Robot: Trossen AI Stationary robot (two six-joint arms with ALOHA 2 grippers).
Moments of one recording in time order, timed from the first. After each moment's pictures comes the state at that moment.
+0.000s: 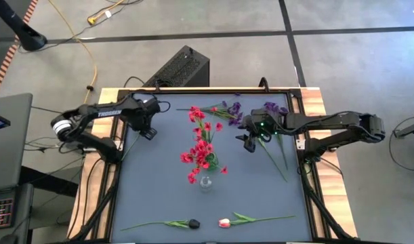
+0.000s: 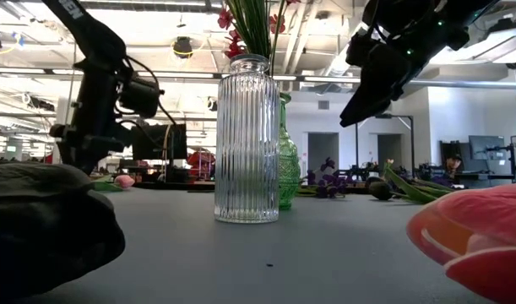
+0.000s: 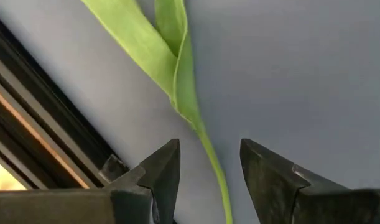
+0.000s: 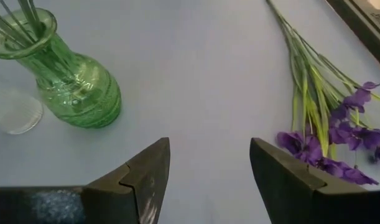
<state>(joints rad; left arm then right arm) 0.74 1.40 0.70 -0.93 -0.18 -0.27 -0.20 1.18 0.72 -0.26 0.02 0.08</state>
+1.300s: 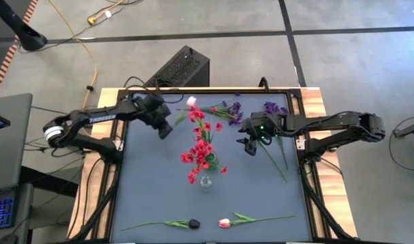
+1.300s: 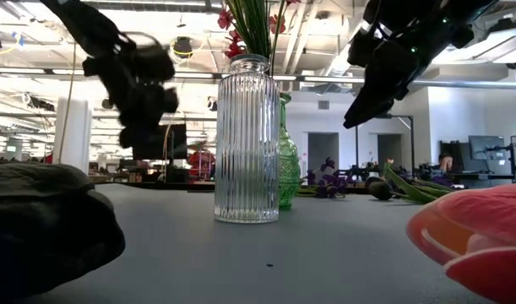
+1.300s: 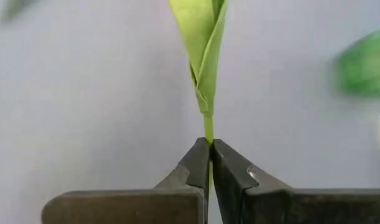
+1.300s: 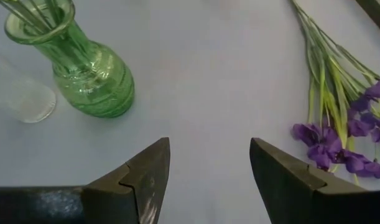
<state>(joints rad) 0.65 1.28 0.70 -0.43 0.39 -0.09 -0.16 1.18 0.72 -0.28 0.03 0.11</state>
